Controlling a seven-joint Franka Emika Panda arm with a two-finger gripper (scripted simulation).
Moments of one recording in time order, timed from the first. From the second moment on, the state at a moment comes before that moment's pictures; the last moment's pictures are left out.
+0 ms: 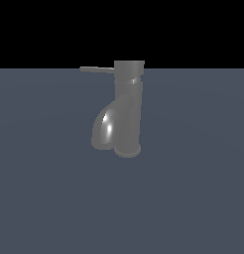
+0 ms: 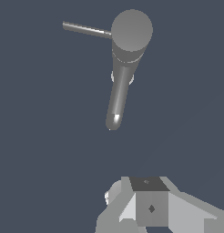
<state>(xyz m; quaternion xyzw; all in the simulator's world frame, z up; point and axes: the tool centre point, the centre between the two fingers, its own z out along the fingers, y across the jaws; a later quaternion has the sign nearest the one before) -0.224 0.007 0.479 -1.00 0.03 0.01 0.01</state>
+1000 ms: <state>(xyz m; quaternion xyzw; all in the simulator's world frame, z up) -0.140 0.024 0.454 -0.97 0.25 0.03 0.04</state>
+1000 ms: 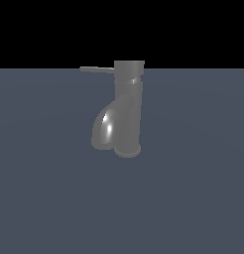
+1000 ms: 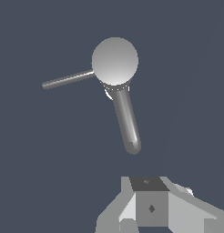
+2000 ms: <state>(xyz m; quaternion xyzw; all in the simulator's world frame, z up) -0.053 0.047 0.404 -0.87 0.48 0.04 0.03</state>
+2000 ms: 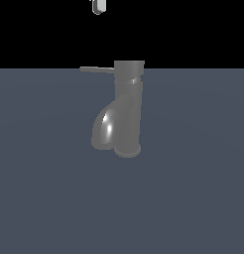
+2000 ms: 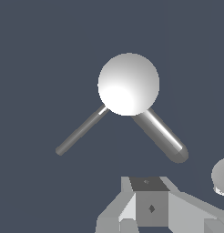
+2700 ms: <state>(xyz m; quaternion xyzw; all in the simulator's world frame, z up) 0.001 0.066 0.358 -0.78 0.63 0.03 0.02</state>
